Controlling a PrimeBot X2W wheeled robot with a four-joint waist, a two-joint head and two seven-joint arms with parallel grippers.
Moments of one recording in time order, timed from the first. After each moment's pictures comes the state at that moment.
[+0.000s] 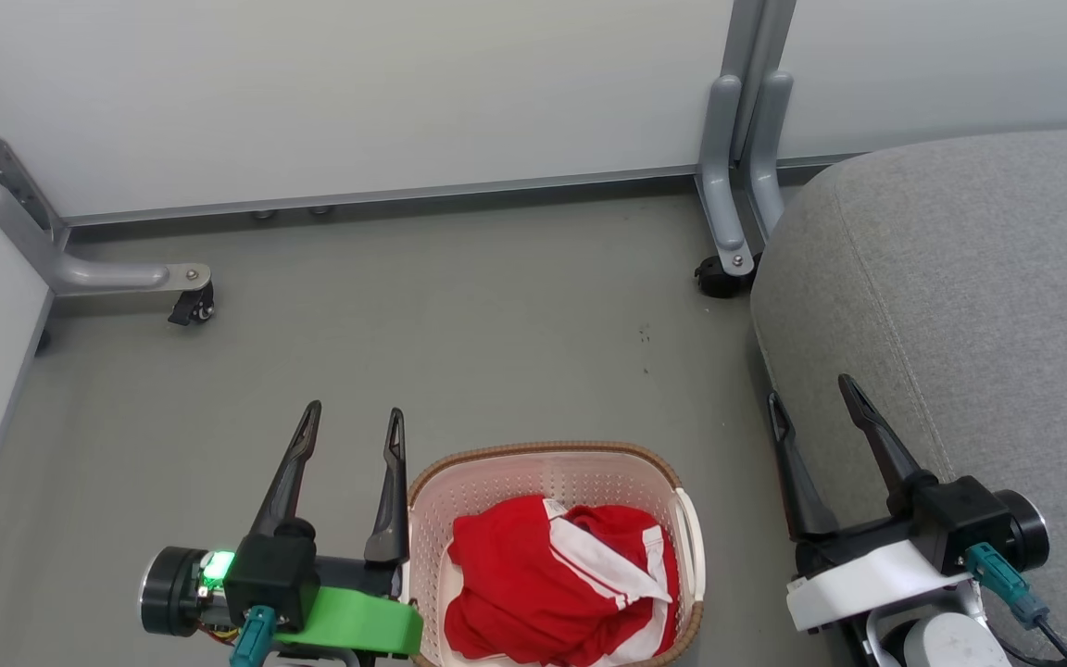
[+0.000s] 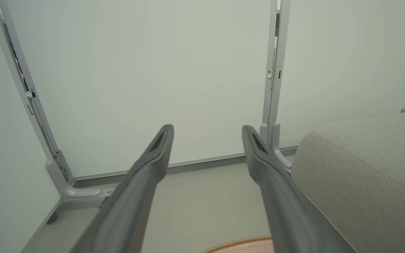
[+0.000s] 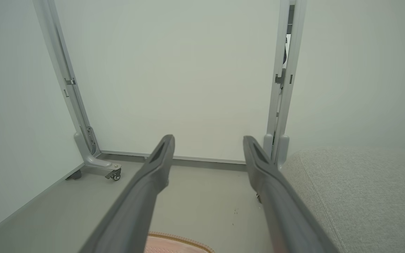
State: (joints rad) left arm -0.01 0.05 -0.25 0.04 -0.08 0.04 -0.26; right arm 0.00 -0.05 0.11 0.04 0.07 0.13 -0.26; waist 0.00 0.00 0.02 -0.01
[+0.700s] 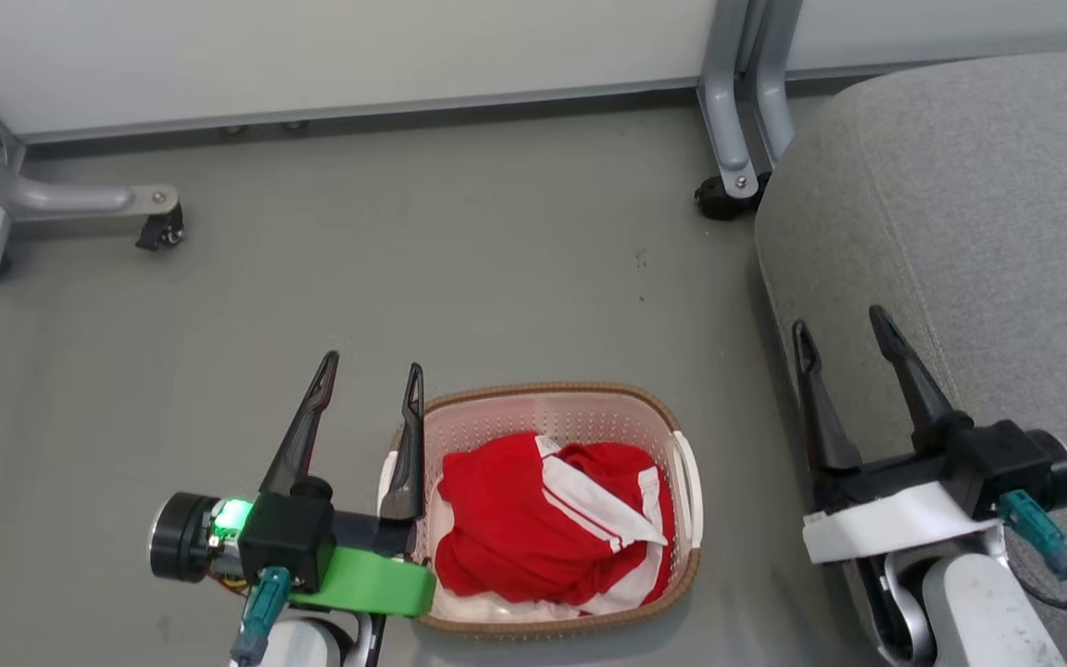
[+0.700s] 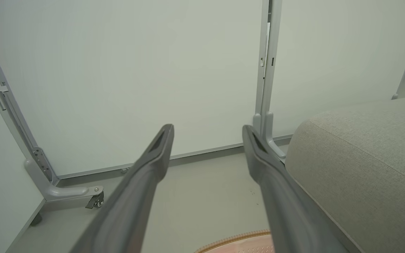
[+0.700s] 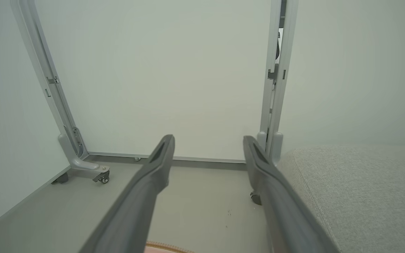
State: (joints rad) left arm -0.08 0.05 -0.27 0.03 -0.06 0.03 -0.26; right arm -0.09 -0.05 0.08 0.02 0.07 0.13 -0.26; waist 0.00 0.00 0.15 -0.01
